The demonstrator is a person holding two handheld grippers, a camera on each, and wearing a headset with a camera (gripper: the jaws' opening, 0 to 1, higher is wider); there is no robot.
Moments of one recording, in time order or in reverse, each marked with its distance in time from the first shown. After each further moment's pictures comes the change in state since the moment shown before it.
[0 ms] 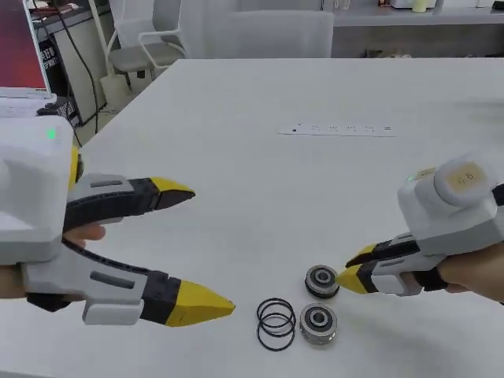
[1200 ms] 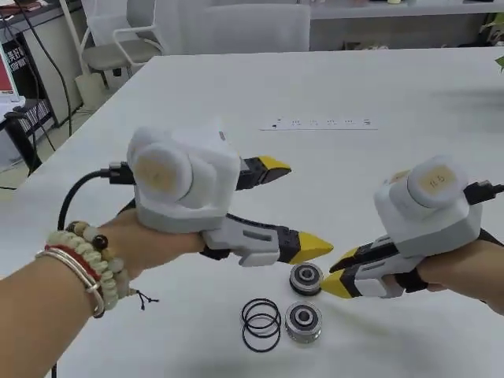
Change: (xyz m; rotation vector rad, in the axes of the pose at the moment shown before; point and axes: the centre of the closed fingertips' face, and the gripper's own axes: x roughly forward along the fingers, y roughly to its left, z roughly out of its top) left arm 0.129 0.022 0.012 0.125 -0.096 0.008; right arm 0.006 0.002 -0.012 0.003 0.033 0.021
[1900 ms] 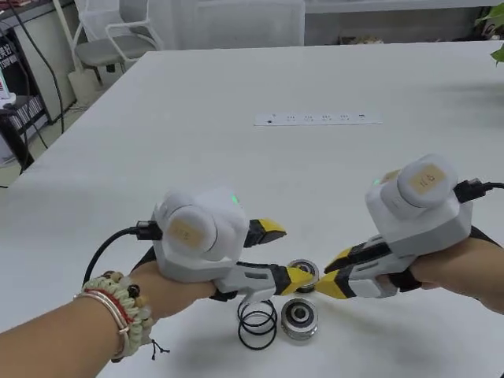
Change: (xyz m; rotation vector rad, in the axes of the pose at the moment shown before) left arm 0.022 -0.022 -0.069 -0.084 0.136 -0.022; right arm 0.003 0.003 -0.003 -0.008 0.013 0.013
